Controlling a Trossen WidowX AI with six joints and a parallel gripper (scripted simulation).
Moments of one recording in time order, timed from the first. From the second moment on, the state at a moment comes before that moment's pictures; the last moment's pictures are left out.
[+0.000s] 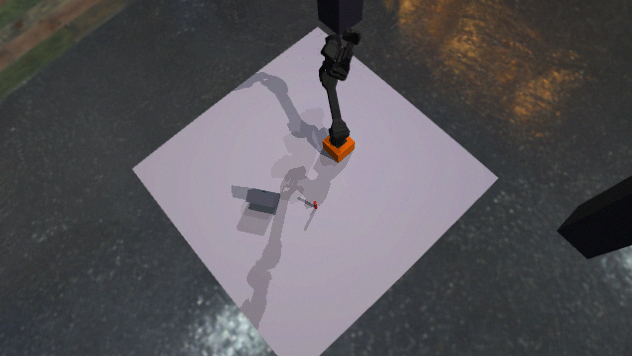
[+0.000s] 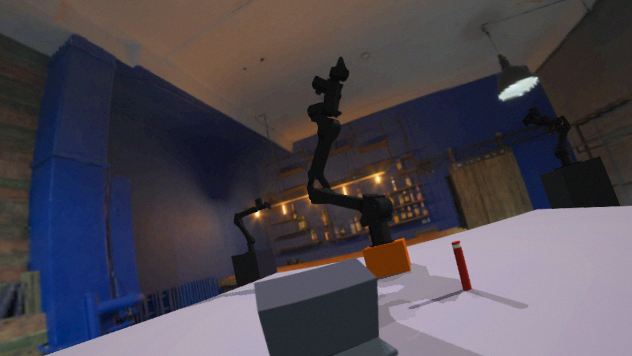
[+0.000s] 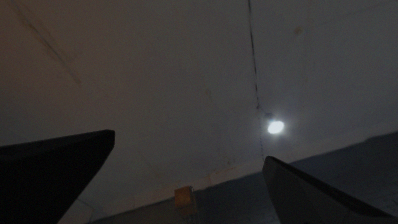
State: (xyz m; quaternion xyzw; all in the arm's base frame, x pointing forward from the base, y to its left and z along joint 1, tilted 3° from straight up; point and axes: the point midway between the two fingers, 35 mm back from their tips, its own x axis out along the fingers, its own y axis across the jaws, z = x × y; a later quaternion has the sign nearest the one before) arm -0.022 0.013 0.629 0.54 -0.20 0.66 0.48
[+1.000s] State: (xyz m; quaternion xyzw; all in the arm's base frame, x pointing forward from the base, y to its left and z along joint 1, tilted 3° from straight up) arm 0.122 0.184 0.556 0.41 -0.03 0.53 0.74
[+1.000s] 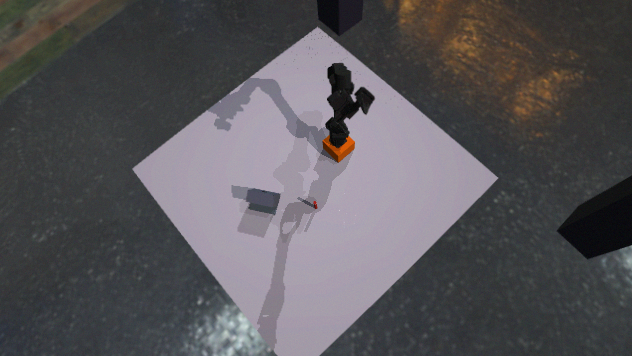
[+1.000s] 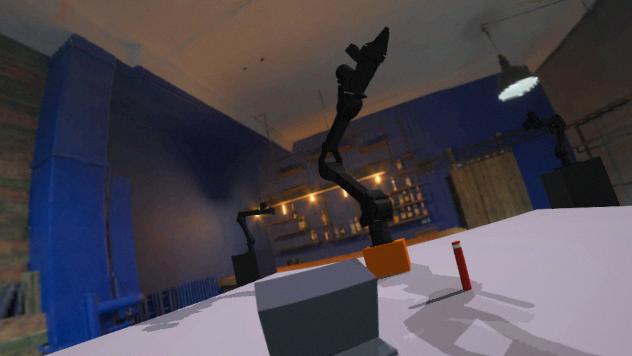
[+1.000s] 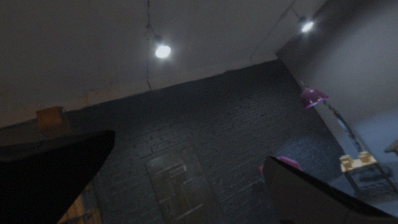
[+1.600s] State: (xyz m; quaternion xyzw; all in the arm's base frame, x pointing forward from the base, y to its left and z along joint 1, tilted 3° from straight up) arm 0.207 0.243 0.465 0.29 0.10 0.44 0.85
